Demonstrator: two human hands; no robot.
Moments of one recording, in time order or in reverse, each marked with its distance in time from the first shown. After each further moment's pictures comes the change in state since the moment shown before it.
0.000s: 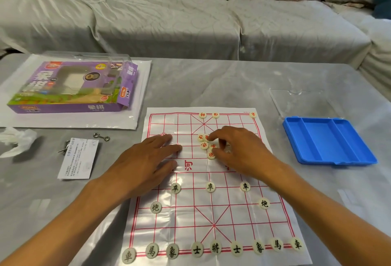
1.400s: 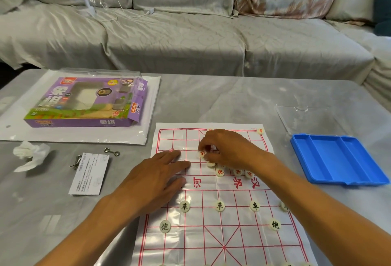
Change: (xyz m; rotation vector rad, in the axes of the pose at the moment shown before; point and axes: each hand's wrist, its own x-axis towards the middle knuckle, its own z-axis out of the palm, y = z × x) left_hand 0.001 0.001 -0.004 -0.015 -0.024 -0.010; right_hand 0.058 -0.010 -0.001 -0.120 -0.141 -0.225
